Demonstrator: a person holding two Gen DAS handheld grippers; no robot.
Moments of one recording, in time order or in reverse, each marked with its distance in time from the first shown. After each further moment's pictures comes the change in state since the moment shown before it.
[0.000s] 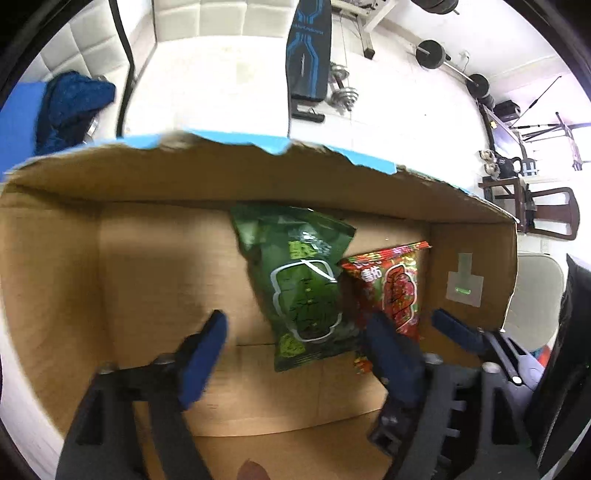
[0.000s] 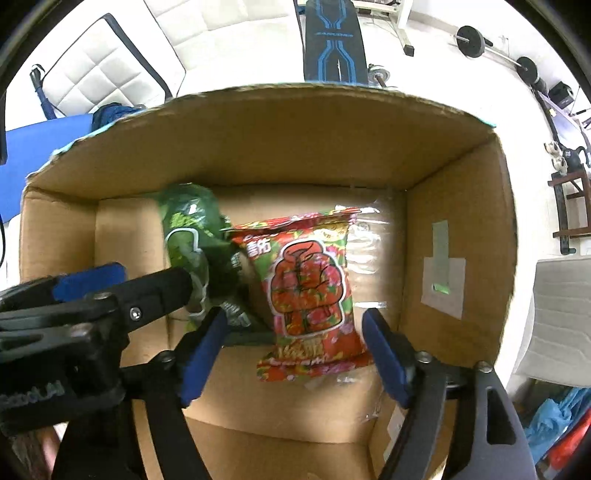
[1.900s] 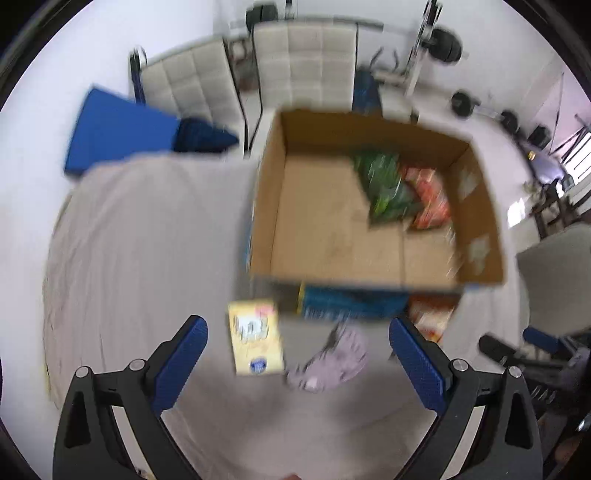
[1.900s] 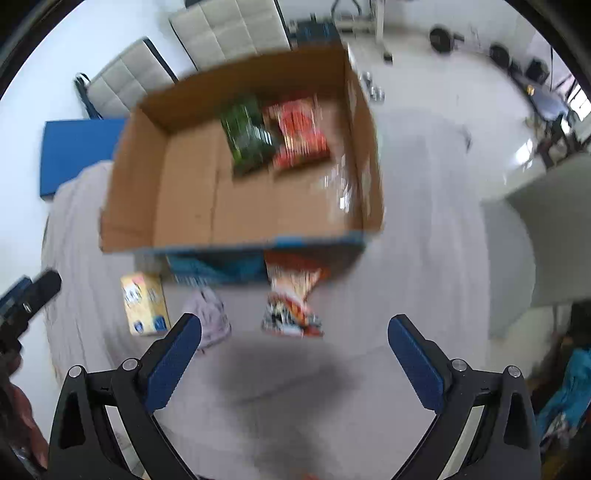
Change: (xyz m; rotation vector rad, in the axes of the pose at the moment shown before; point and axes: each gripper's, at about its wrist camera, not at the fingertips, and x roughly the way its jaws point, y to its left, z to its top) left arm -0.105 0.051 -0.236 -0.016 -0.299 0.321; right arm -0.098 -0.021 -0.222 0.092 -0.072 0.100
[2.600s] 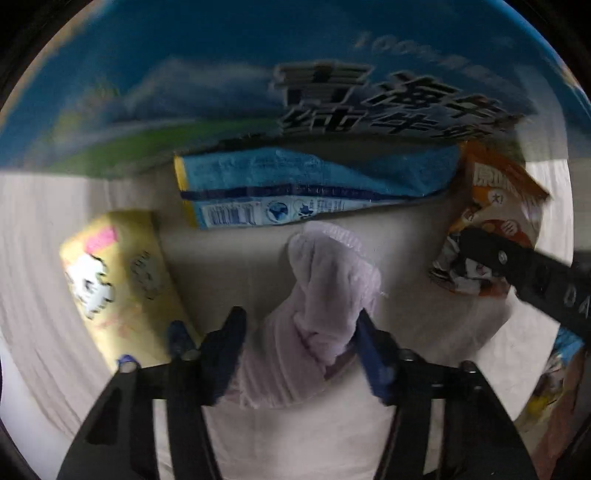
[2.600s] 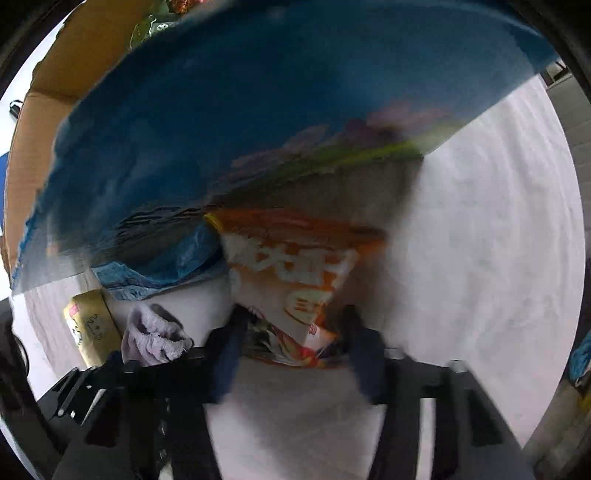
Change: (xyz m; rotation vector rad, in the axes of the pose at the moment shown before) left arm 0.183 -0.063 -0.048 0.143 0.406 -0.079; right arm 0.141 -0.014 -0.002 0.190 0.181 0.040
